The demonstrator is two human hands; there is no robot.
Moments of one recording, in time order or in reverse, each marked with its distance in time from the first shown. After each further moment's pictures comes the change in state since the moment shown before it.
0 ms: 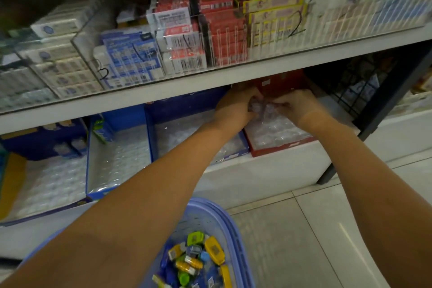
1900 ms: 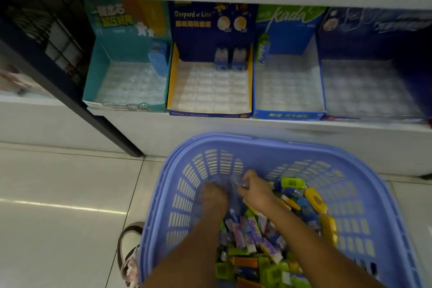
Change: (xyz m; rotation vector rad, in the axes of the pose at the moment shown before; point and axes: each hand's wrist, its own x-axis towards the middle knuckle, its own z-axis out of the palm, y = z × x) left_hand -0.403 -0.216 0.049 -0.448 0.024 -1.510; right_hand -0.196 -0.217 0.355 0.097 -0.708 0.219
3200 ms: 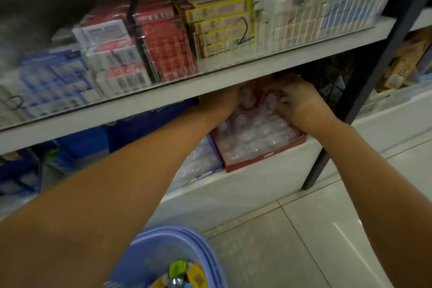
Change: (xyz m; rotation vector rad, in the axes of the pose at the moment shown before) left_hand -0.212 0.450 0.154 0.505 -0.129 1.472; right_hand -0.082 0.187 -0.456 -0.182 0.905 -0.294
